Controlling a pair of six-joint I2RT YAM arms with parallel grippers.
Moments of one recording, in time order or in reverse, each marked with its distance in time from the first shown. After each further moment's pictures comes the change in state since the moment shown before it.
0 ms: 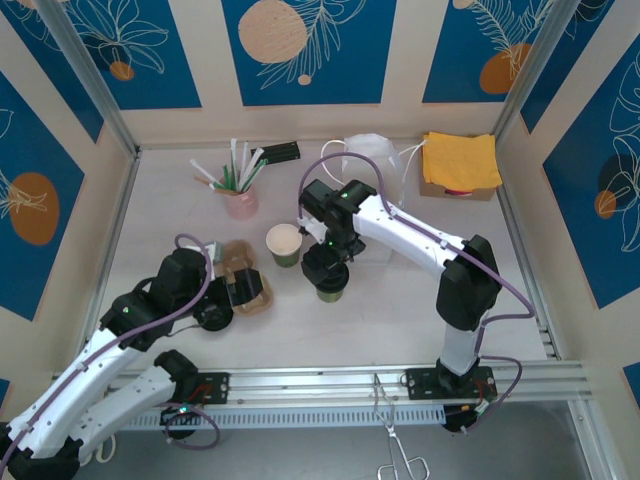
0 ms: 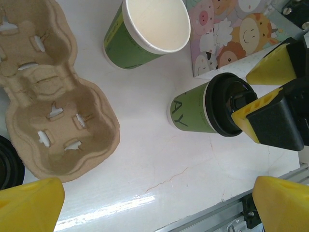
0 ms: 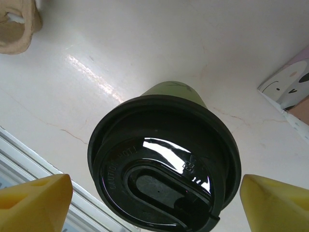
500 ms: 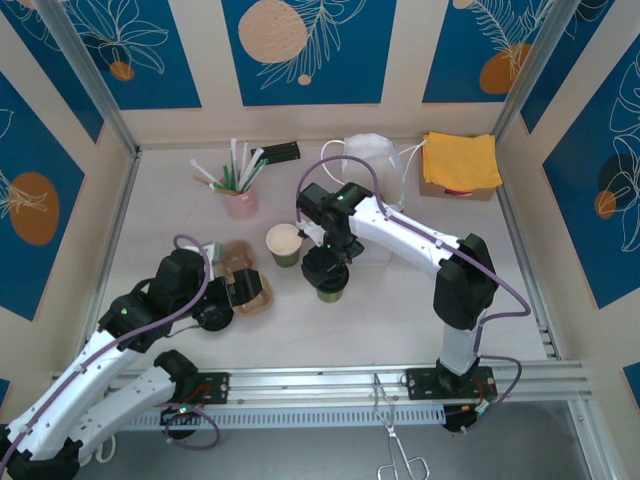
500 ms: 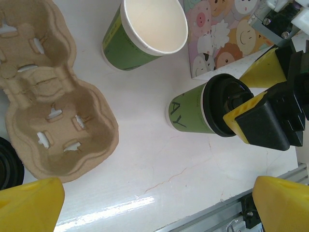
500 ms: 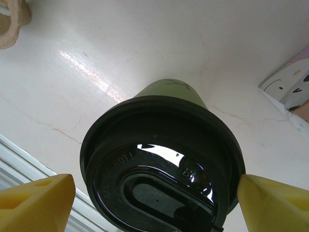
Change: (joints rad) left arm 0.000 -0.002 0.000 0.000 0.000 0.000; right arm 0.017 0.014 -0.006 0.000 0.024 0.000
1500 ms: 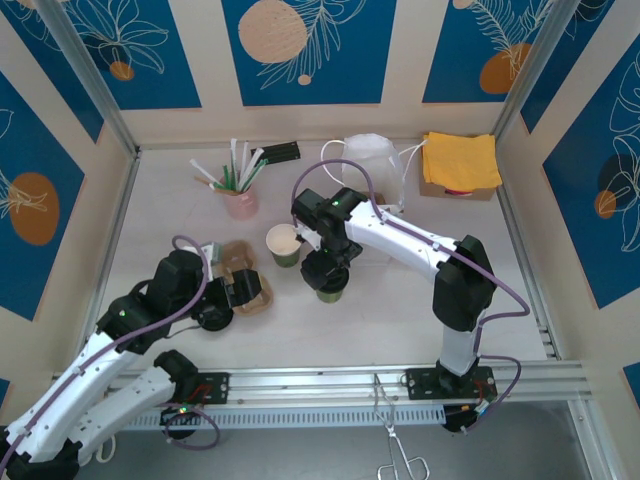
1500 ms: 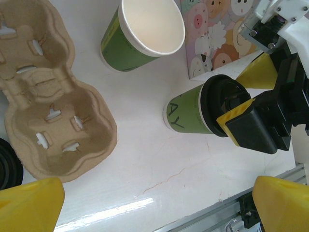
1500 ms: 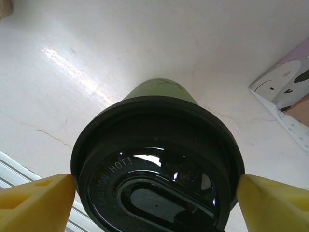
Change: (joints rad) left arm -0.002 -0.012 0.000 -0.001 0.000 0.000; right arm 0.035 0.001 -0.013 0.007 0.071 0.000
